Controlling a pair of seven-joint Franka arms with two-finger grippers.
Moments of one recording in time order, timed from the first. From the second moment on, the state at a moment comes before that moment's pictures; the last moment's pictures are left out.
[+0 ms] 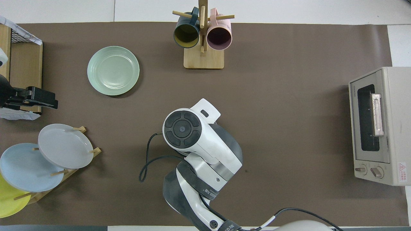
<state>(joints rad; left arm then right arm) -0.03 -0.04 -0.07 -1.60 -0.02 1.53 -0.05 0.64 0.34 0.11 -1.69 -0.06 2.06 0.77</state>
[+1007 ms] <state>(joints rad) -0.03 -0.04 -0.07 -1.60 -0.02 1.53 -0.05 0.58 0.34 0.11 -1.66 0.02 1.98 0.76</state>
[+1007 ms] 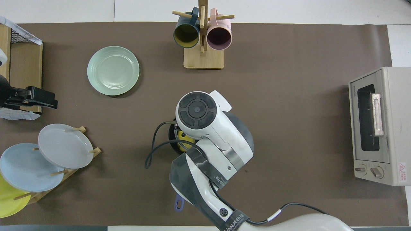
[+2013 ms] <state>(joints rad) -0.03 -0.04 -0.07 -1.60 -0.02 1.53 -0.05 0.62 0.36 0.11 -1.65 0.03 1.98 0.76</state>
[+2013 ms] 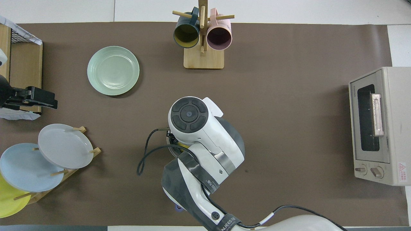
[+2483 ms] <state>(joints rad) -0.03 -0.04 -0.07 -1.60 -0.02 1.53 -0.05 0.65 0.36 0.11 -1.65 -0.06 1.99 0.76</state>
